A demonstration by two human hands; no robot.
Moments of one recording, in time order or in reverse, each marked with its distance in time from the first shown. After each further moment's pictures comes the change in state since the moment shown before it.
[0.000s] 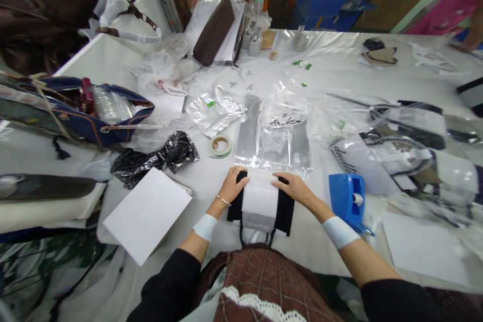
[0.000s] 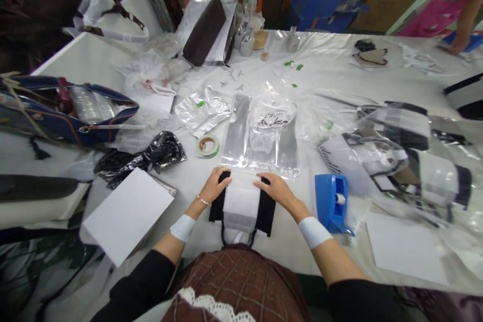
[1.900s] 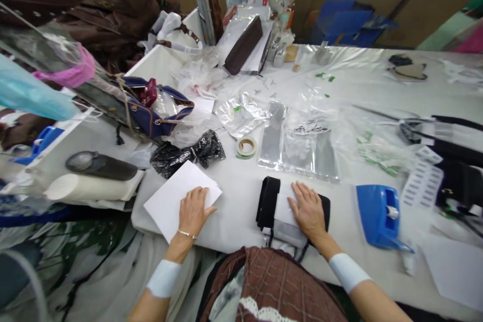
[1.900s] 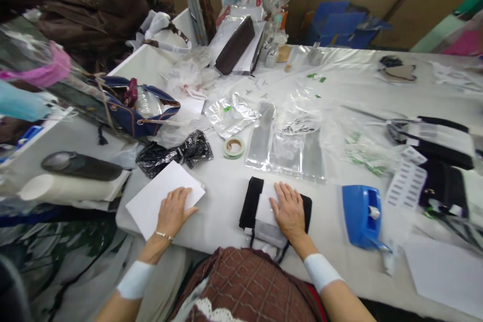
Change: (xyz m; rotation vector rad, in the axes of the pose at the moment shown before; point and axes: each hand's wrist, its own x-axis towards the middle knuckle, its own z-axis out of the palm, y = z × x) left_hand -0.161 -0.047 -0.143 0.985 0.133 -0.261; right_hand -0.057 -0.020 0.095 -0.770 0.532 -0.365
